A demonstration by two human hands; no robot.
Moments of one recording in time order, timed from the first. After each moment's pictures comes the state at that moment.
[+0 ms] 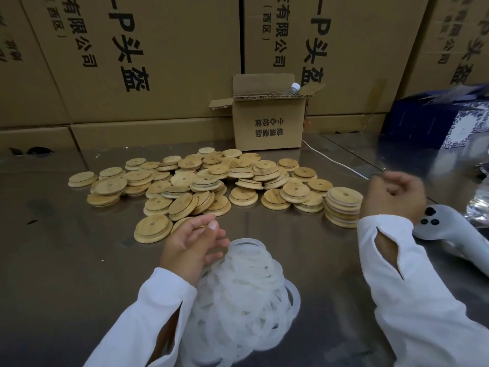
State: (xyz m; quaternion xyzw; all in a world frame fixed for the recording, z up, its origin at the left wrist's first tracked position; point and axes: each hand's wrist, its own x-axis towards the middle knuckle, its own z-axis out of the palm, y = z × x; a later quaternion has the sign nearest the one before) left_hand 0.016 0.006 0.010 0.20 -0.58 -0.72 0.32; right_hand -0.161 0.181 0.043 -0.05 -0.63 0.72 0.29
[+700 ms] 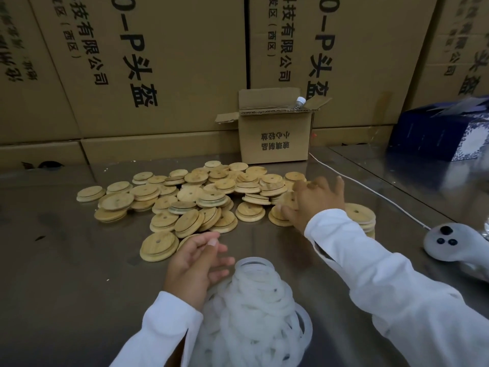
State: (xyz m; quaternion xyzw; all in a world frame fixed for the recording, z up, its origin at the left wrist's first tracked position) left_hand 0.015 0.004 0.010 0.21 -0.57 -0.72 0.35; right_hand -0.186 0.105 0.045 0.28 -0.94 0.03 0.17
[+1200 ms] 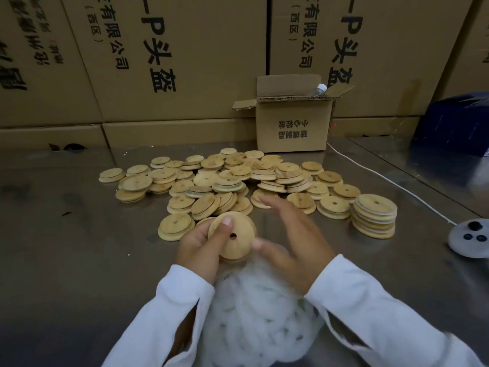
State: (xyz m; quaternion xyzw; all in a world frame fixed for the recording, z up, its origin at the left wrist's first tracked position) left_hand 0.020 -0.001 0.010 0.22 -0.57 -0.72 0.33; right_hand -0.082 0.121 0.022 0.52 -0.76 0.39 0.05
